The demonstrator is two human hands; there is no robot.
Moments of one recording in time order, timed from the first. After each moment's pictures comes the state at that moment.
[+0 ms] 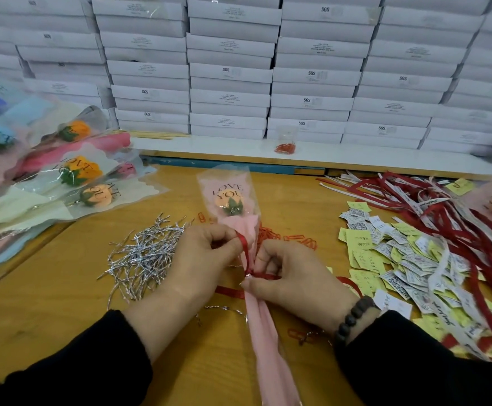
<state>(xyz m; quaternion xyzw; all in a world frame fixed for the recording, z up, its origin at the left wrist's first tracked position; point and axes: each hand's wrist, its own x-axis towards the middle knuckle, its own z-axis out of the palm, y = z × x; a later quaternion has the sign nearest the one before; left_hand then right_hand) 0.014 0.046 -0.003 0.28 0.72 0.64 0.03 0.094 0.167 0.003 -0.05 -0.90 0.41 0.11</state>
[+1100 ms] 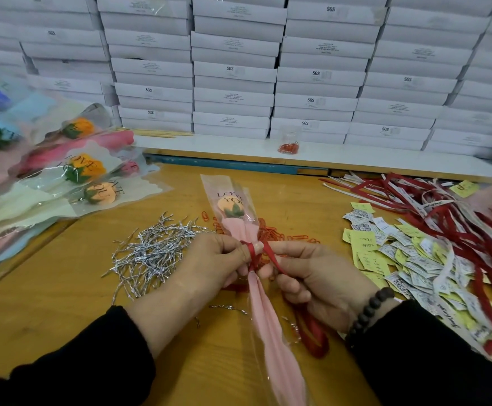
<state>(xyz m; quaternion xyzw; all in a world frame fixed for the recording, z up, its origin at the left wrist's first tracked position) 0.016 0.043 0.000 0.26 0.72 0.62 0.16 0.095 0.171 0.010 -0.14 -0.55 0.82 -0.01</state>
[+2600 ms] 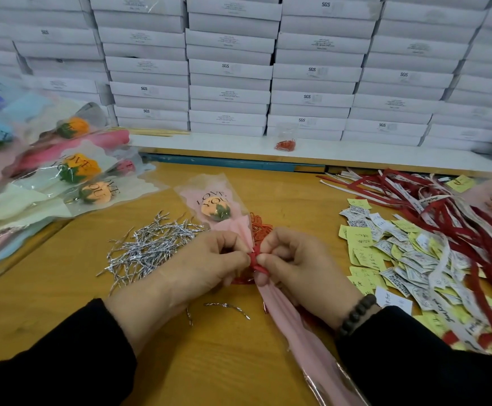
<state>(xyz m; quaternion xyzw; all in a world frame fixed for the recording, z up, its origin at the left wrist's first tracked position) 0.017 0.036 0.010 0.30 0.74 0.55 0.24 0.096 0.172 0.000 -0.03 -0.84 0.53 0.13</state>
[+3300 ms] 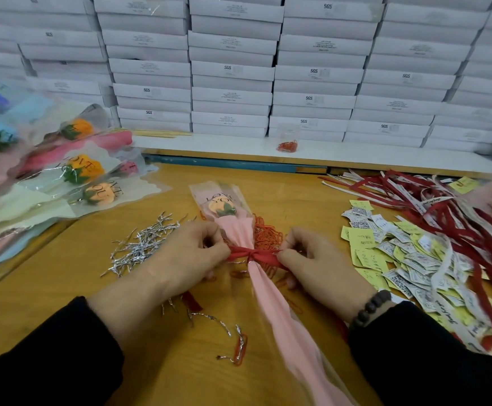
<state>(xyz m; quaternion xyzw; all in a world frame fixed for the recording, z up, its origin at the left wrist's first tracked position) 0.004 0.023 0.018 0.29 0.83 0.46 0.11 0.094 0.183 0.005 -0.13 -0.88 0.44 0.14</state>
